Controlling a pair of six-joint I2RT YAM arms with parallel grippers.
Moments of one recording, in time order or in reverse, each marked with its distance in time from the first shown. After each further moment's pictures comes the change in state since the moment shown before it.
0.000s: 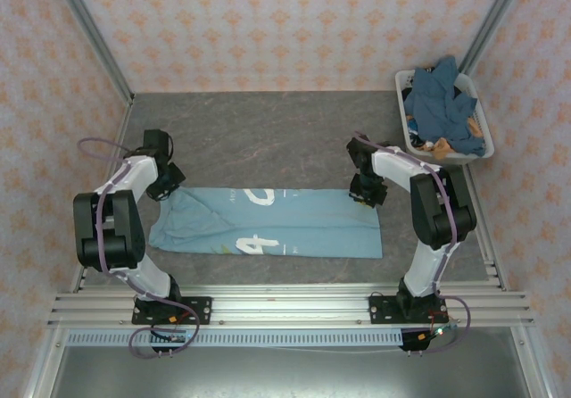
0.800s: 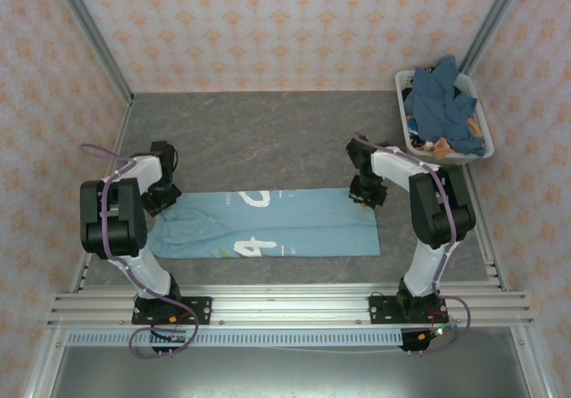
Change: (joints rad) left arm 0.000 0.096 -0.007 -0.166 -0.218 -0.103; right arm 0.002 0.007 0.000 -0.012 0.000 0.000
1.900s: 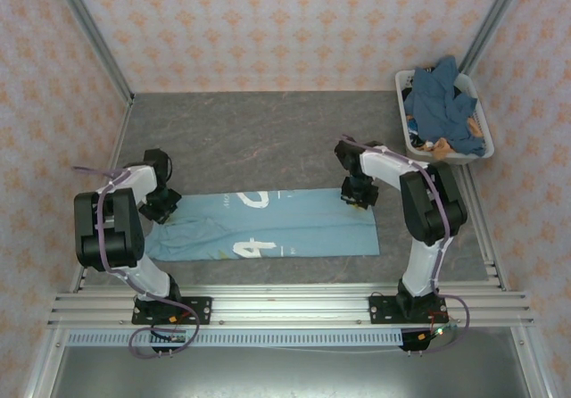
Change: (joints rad) left arm 0.055 -0.075 -0.110 0.054 0.183 -0.177; right arm 0.071 0.054 0.049 -0.032 0.019 0.021
